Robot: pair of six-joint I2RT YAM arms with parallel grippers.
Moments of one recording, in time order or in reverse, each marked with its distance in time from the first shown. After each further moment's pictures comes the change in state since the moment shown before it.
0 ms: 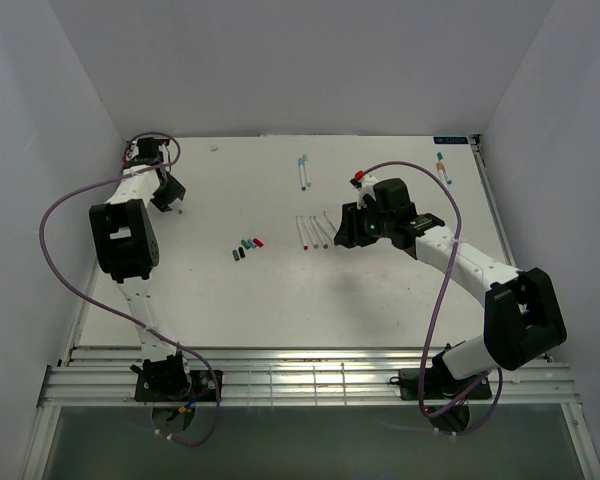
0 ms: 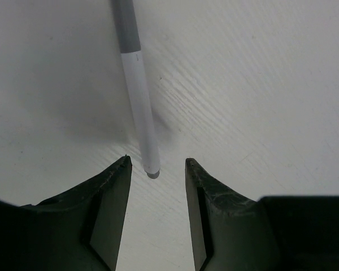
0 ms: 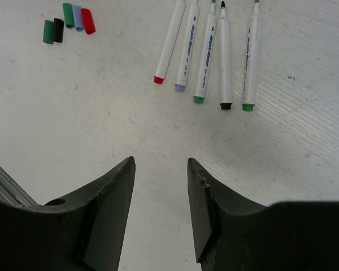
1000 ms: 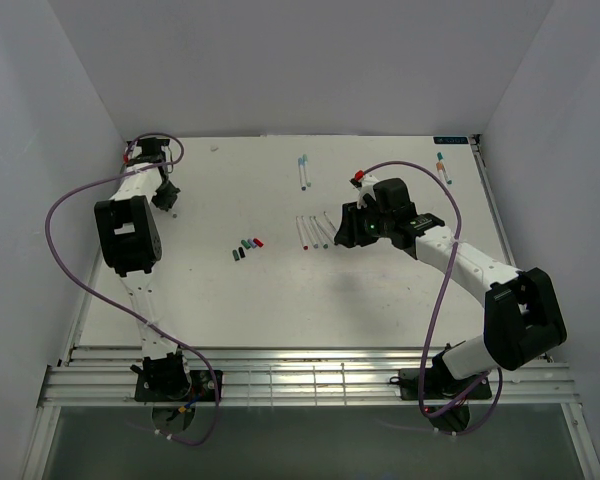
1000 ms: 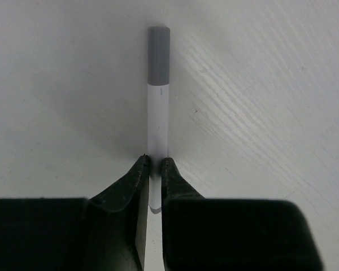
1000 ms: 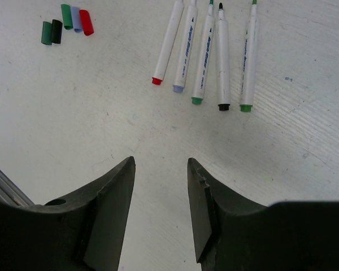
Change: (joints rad) left arm 0.000 0.102 0.109 -0.060 -0.138 0.074; right arm 0.000 0.000 0.000 0.003 0.006 -0.003
